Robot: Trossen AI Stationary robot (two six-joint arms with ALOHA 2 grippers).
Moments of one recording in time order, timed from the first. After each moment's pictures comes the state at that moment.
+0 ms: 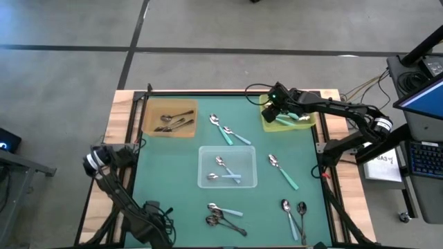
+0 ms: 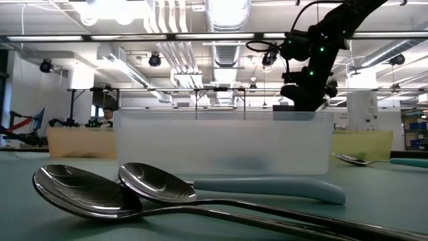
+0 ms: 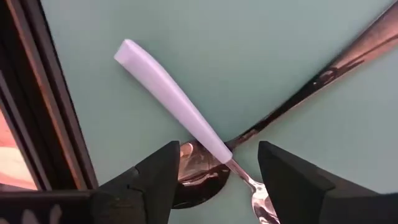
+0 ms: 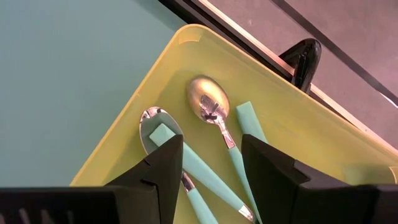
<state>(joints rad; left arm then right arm) -0.96 1.93 1.27 -1.03 0.28 -2.43 -0.63 1.40 0.92 -0.56 0.31 0.17</state>
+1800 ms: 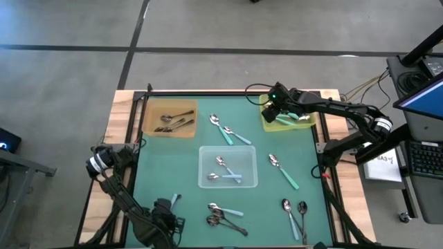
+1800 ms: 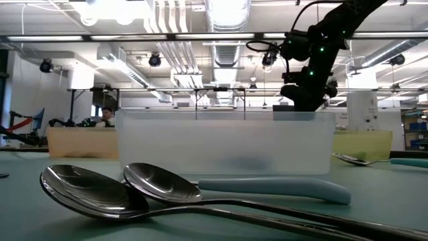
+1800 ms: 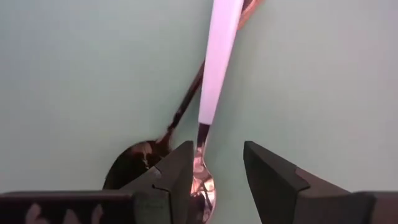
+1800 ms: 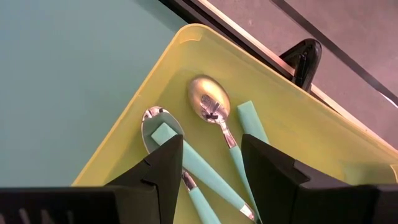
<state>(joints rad) -0.94 1.97 1.35 -1.07 -0.12 -2.29 -0.63 1.40 0.92 -0.56 0.31 0.17</state>
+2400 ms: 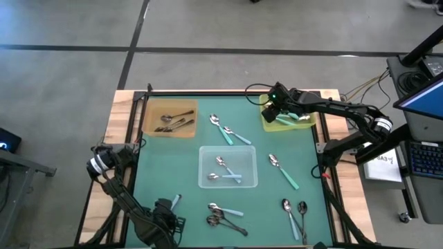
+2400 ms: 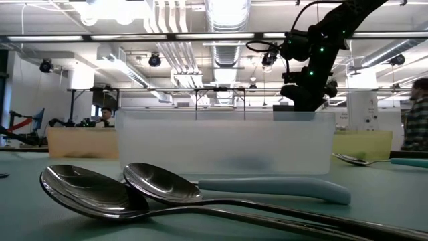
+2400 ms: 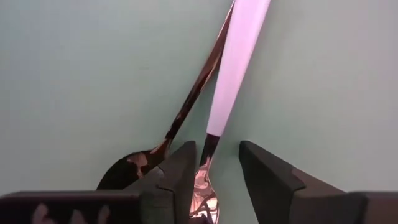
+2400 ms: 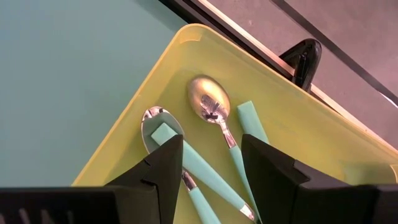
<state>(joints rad) -0.94 2.00 1.30 -1.01 -0.11 -2.29 -0.63 1.40 0.92 -0.56 0.31 0.17</state>
